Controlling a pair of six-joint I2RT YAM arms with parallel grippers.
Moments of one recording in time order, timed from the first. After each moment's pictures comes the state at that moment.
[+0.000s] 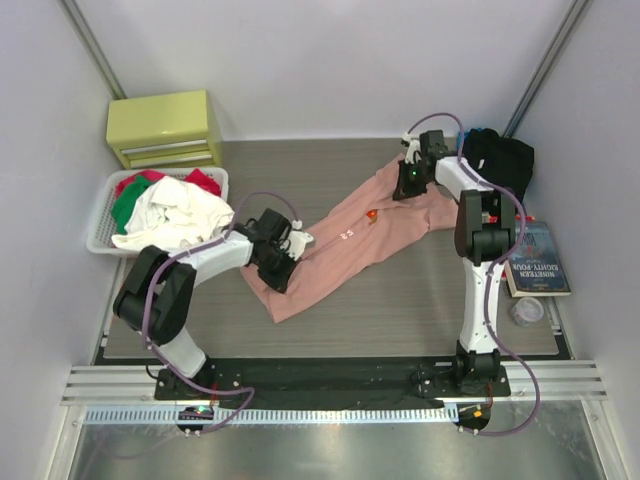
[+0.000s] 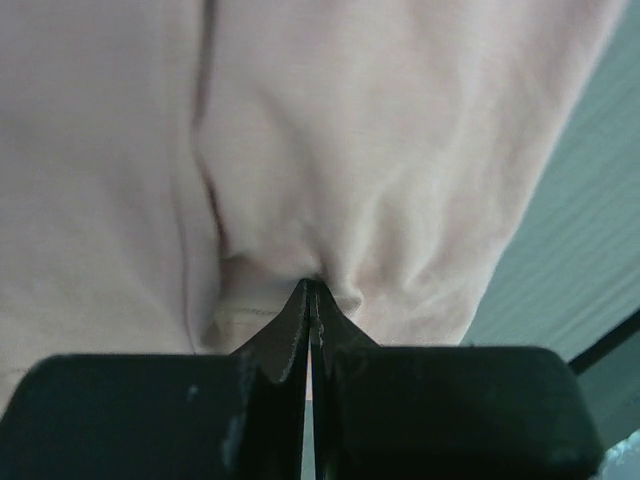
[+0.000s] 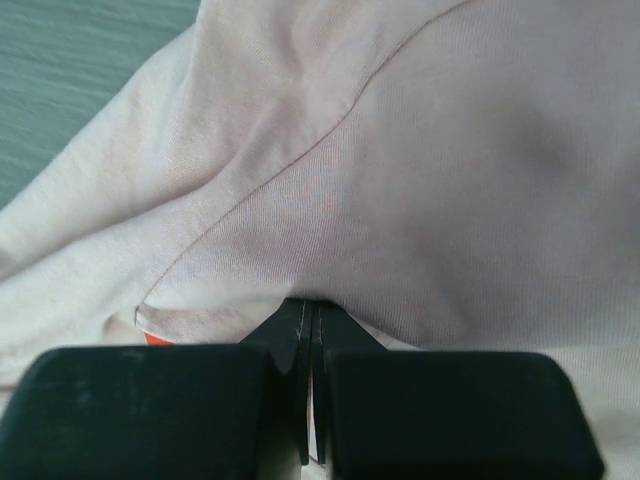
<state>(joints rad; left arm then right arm) -0.52 1.66 0.97 -0.57 0.30 0.21 0.08 2.30 1.83 -0.57 -0.34 0.03</state>
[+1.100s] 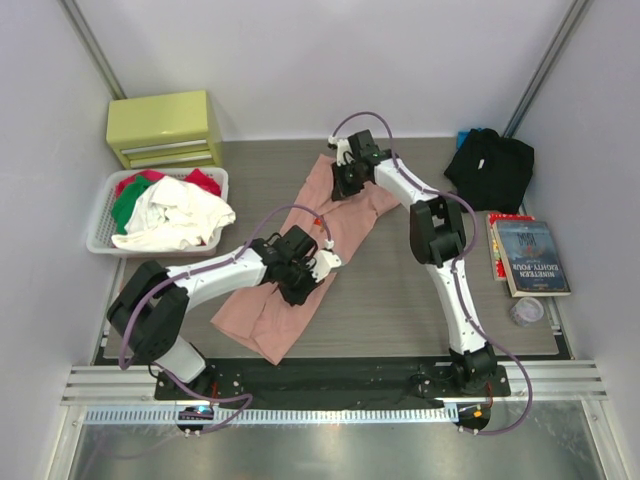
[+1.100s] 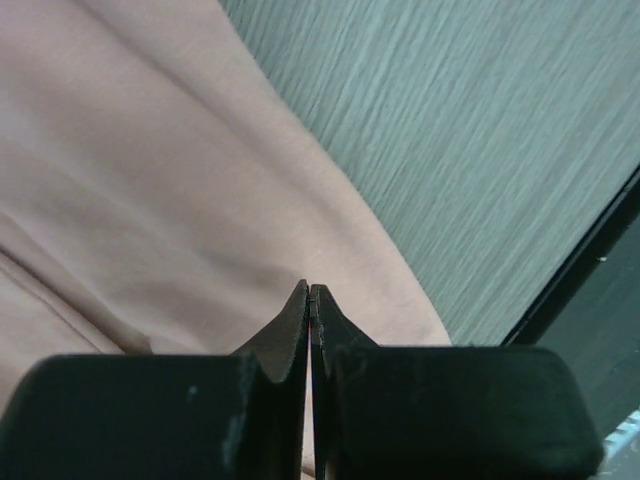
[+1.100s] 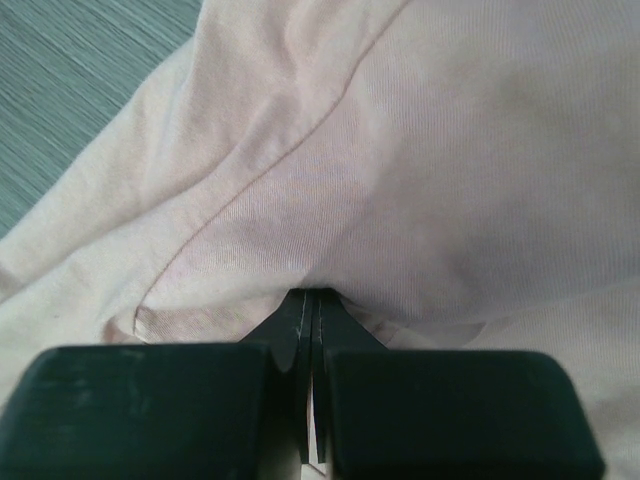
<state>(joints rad) -0.78 1.57 0.96 -0.57 0.28 0.27 0.38 2.55 2.25 -0.65 -0.39 0.00</state>
